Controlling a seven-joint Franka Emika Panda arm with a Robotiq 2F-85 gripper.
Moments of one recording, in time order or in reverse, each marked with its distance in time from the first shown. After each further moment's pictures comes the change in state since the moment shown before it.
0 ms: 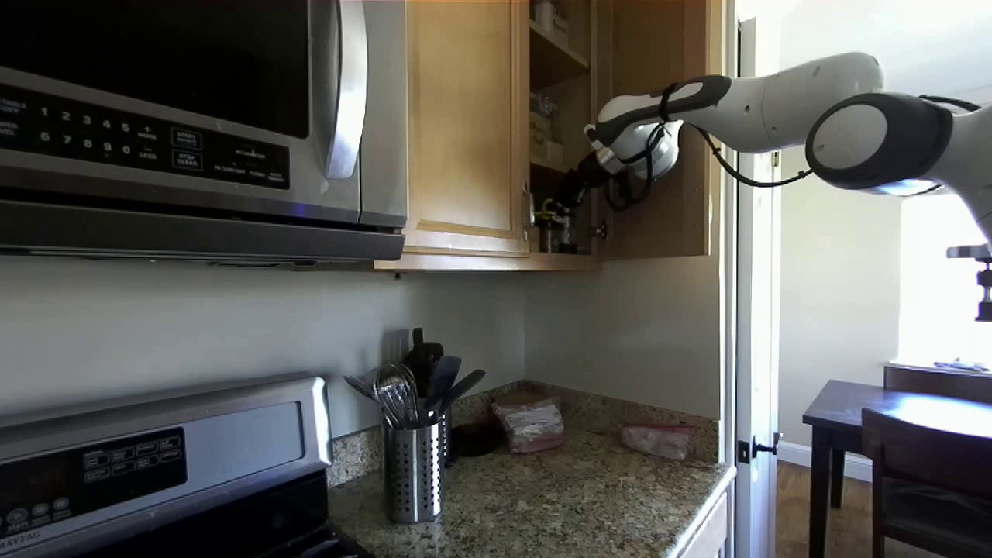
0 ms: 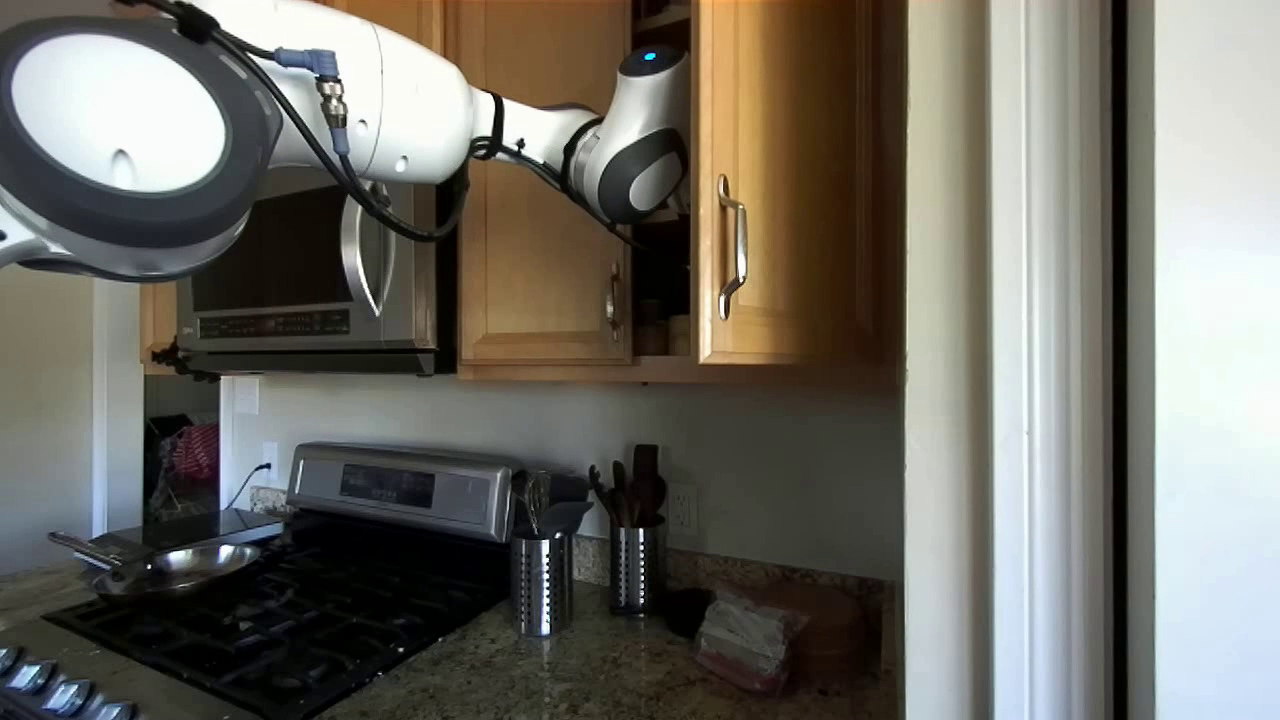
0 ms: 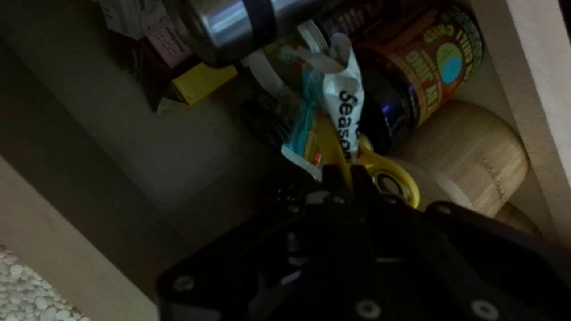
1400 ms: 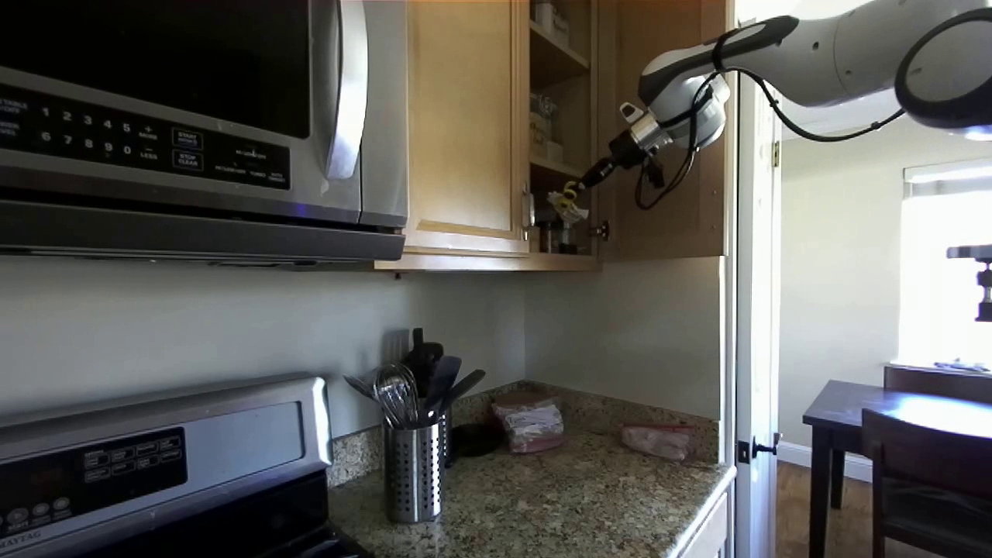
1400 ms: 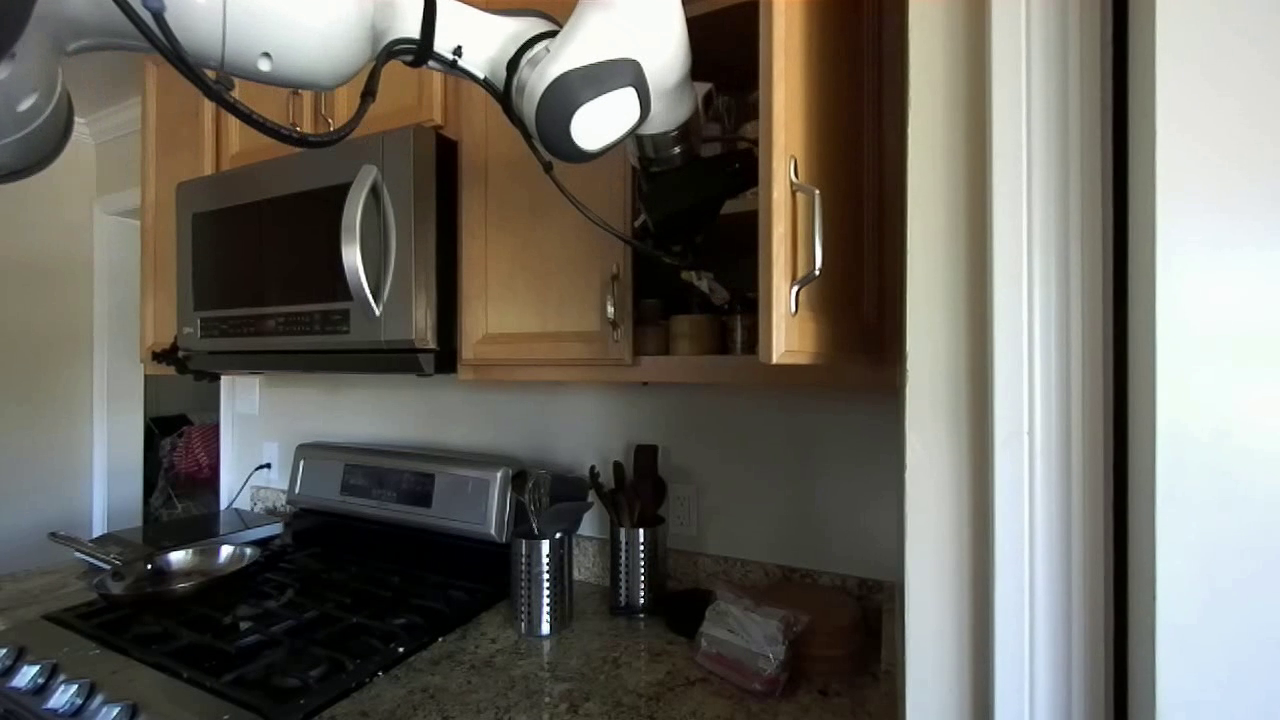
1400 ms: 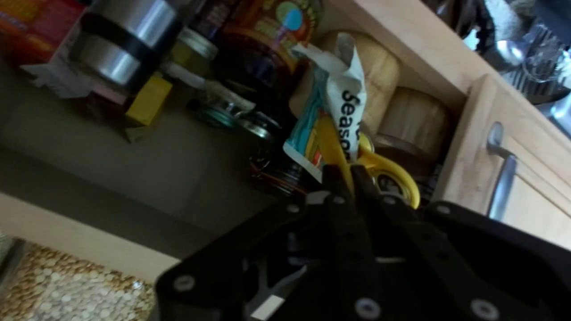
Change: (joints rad) arm -0.042 -0.299 -0.002 -0.317 0.171 -0.142 0.268
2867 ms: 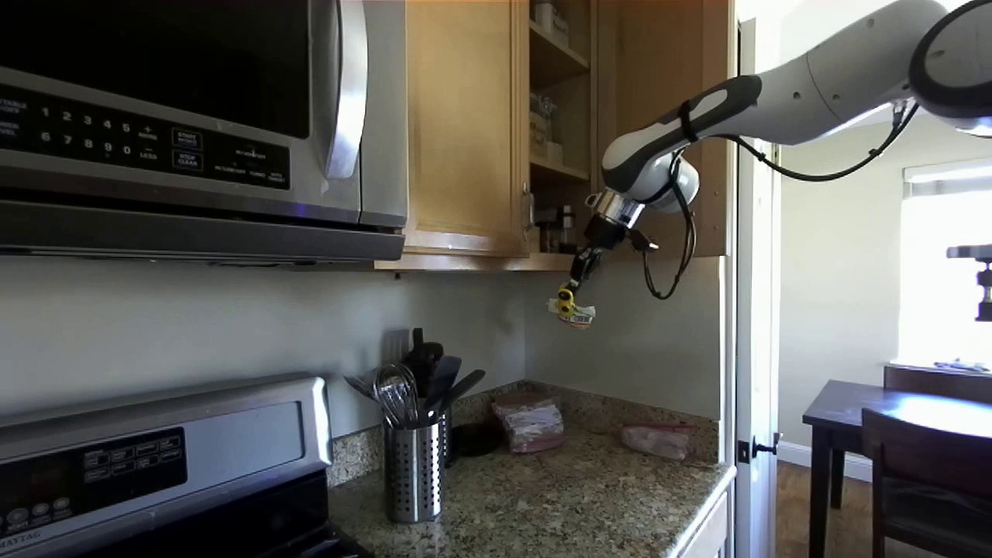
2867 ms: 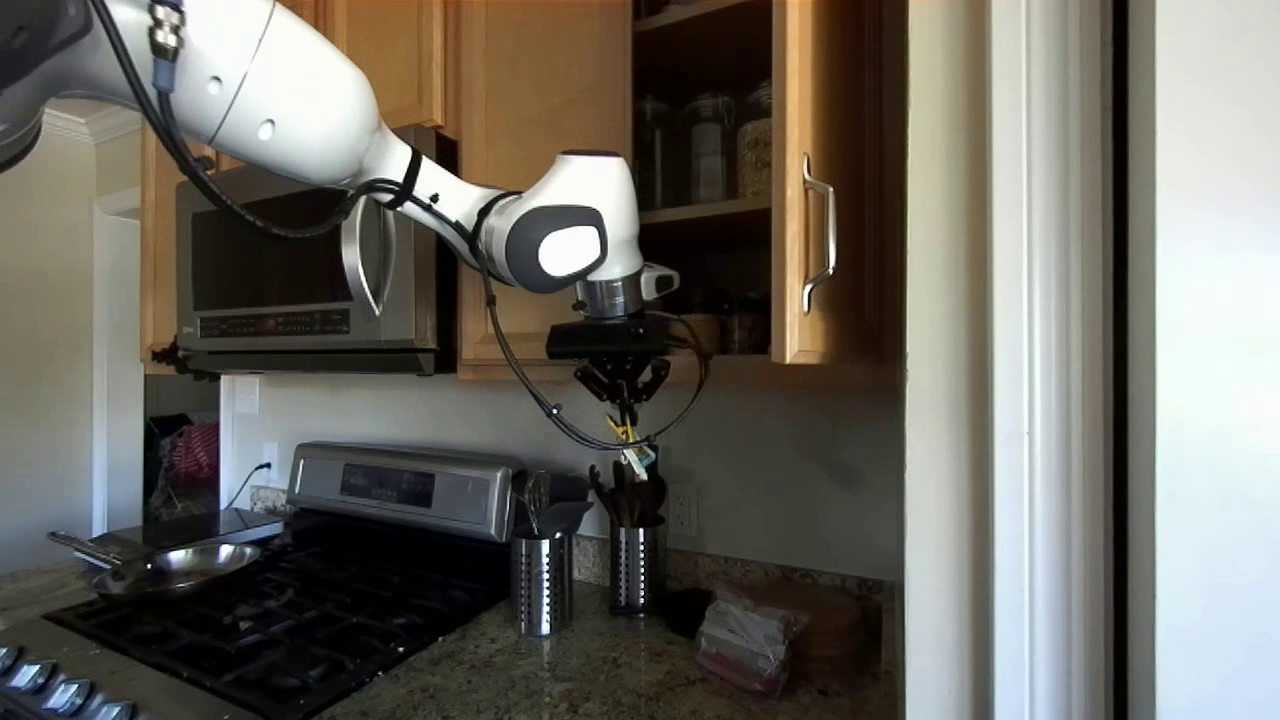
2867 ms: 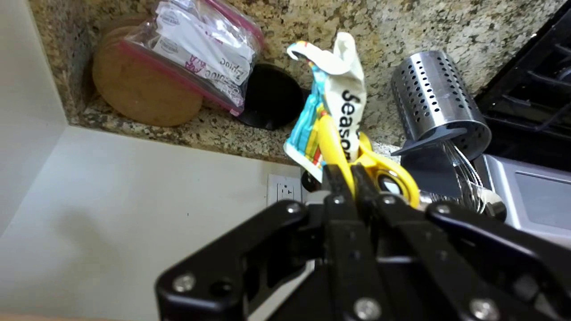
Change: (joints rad) arm 0.180 -0.013 -0.042 -0.336 -0.383 -0.024 0.659
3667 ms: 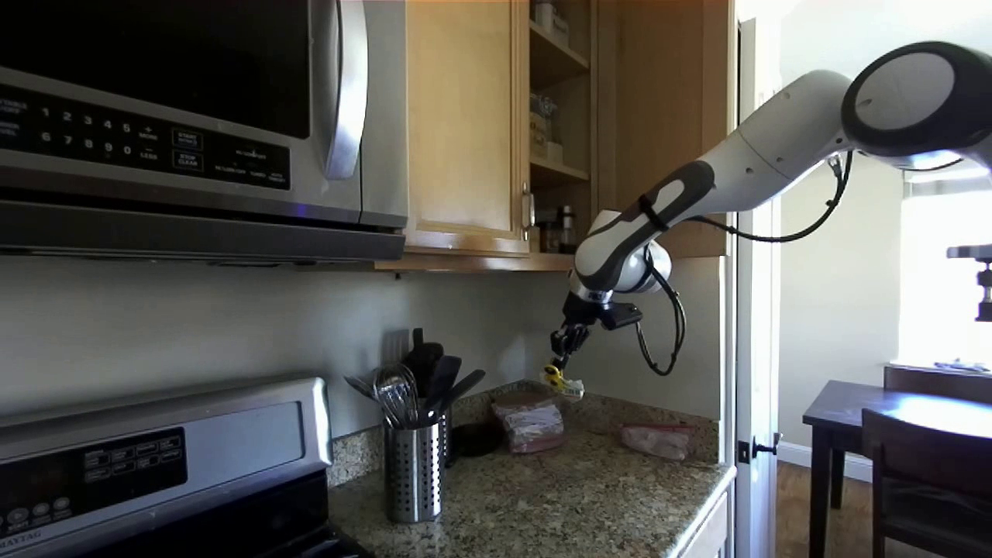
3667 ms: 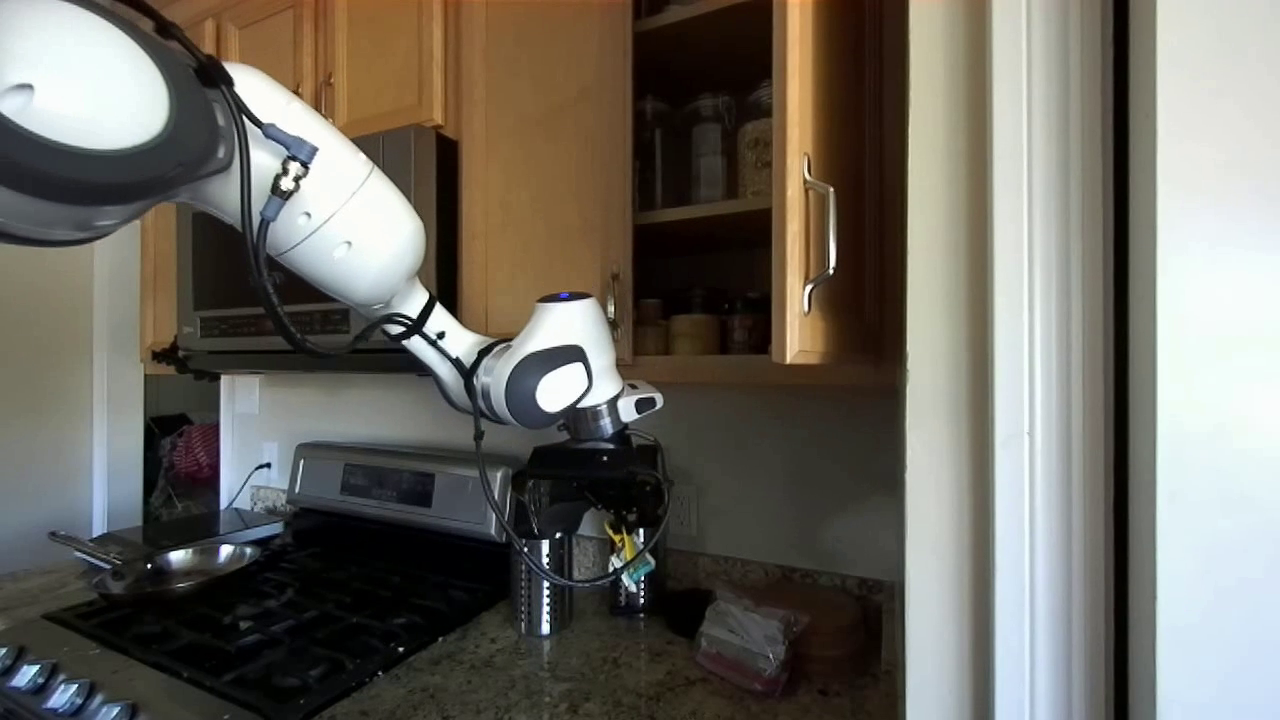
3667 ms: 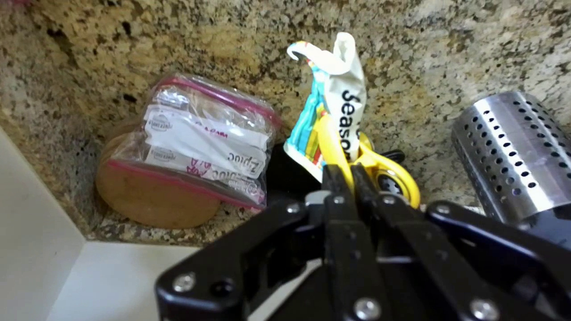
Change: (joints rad) arm 0.077 0.191 0.011 -0.136 -0.206 0.312 0.383
